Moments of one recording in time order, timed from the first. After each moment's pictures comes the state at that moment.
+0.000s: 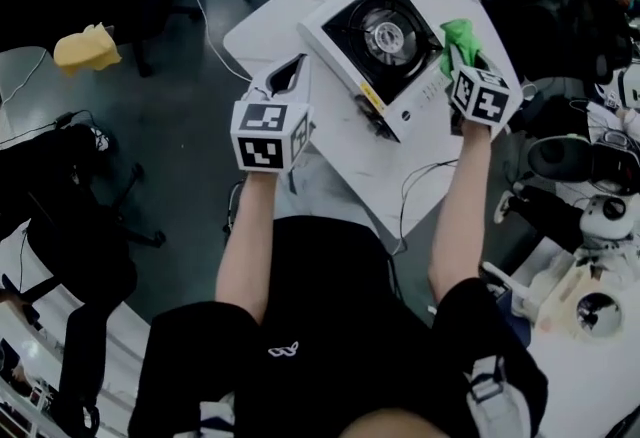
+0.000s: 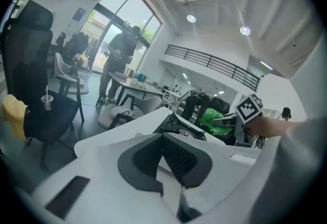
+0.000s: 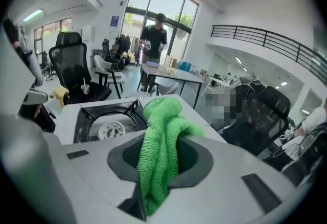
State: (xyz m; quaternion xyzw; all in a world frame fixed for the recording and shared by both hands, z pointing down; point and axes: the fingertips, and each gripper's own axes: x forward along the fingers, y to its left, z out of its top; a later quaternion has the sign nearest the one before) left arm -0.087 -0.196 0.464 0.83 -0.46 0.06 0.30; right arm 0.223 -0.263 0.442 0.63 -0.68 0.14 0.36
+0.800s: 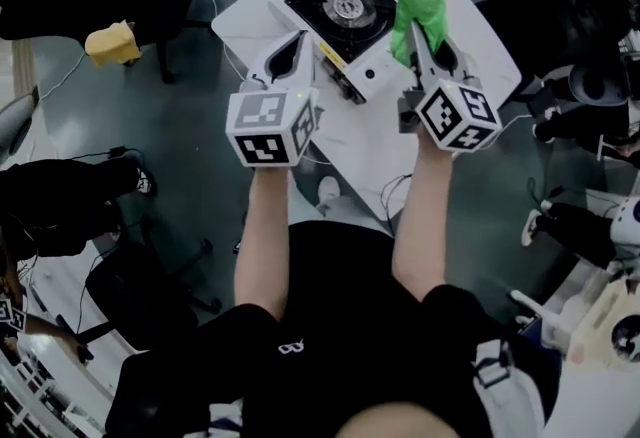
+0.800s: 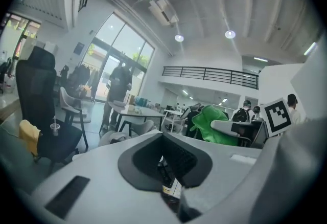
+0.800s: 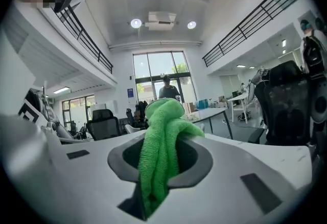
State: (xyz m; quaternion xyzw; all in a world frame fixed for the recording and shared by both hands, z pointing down) left arm -0.003 -0.100 0.339 0.83 -0.54 0.00 0.17; right arm 0.173 -0.132 0.314 0.56 -0.82 0.11 -0.01
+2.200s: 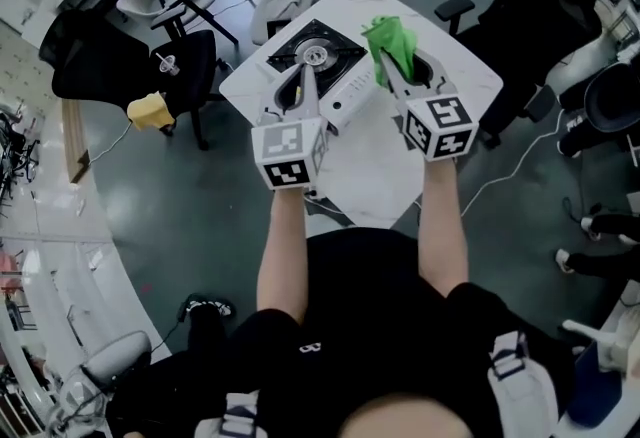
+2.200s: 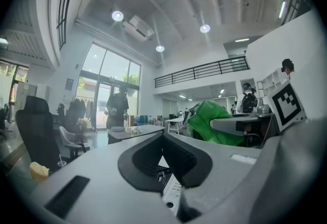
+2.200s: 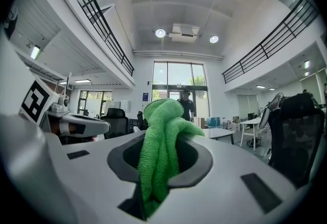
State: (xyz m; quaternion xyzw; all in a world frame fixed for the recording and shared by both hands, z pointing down) left arm 0.110 -0.041 0.251 0.82 -0.57 0.02 0.02; right arm 0.253 -0.063 0.248 0.50 -0.87 -0.01 0.01
